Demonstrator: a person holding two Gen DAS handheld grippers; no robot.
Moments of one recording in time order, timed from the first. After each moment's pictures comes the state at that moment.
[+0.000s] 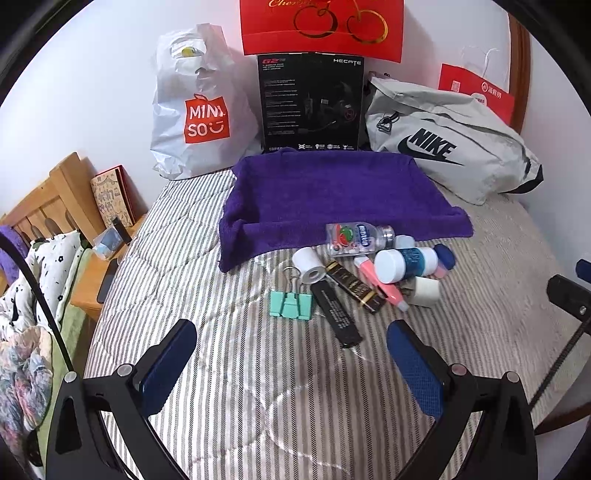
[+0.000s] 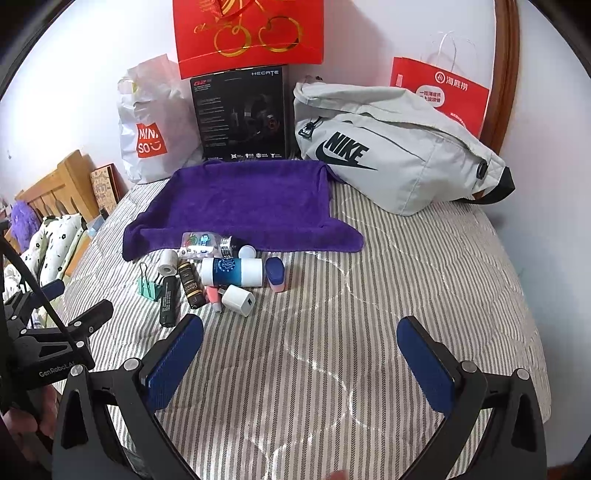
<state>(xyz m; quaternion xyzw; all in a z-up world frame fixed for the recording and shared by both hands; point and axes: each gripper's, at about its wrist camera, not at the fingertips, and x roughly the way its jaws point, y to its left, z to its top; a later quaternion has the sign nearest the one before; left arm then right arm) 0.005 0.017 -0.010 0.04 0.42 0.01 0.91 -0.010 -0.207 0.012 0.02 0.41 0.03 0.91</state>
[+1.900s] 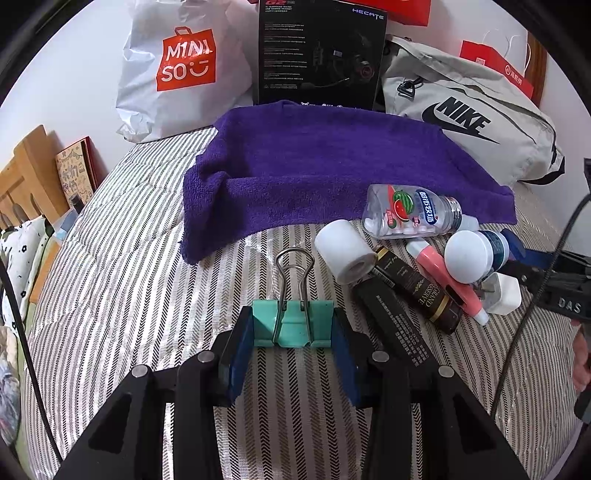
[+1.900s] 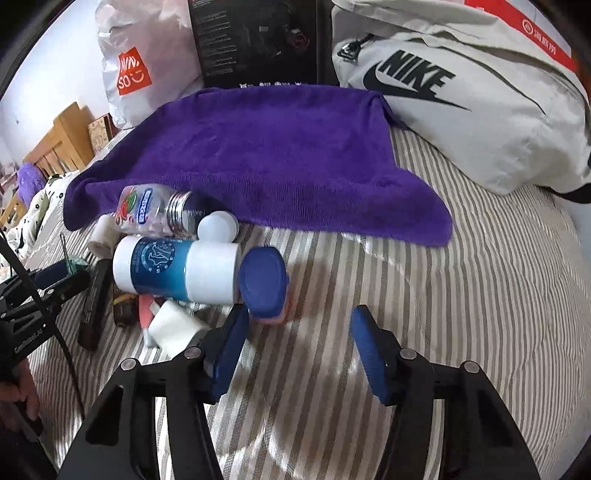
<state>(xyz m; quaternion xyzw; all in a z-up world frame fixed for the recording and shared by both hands) 0.075 0.049 -0.101 0.01 0.44 -0.03 0.90 0.113 -0.184 -0.107 -0.01 0.48 0.09 0.87</state>
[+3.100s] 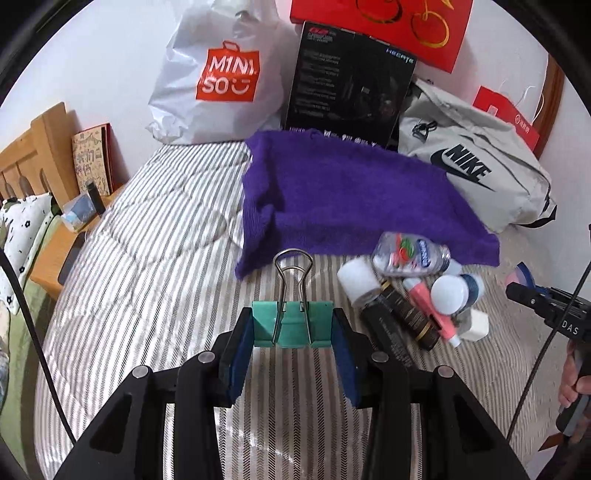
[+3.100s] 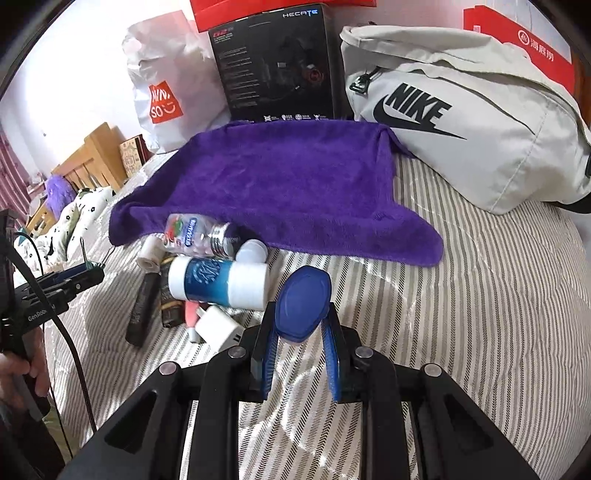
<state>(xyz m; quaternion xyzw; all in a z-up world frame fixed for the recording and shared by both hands) 0.064 0.085 -0.057 -0.05 0.43 -0.03 0.90 0.090 -0.200 -0.073 0.02 0.44 0.15 0.88</state>
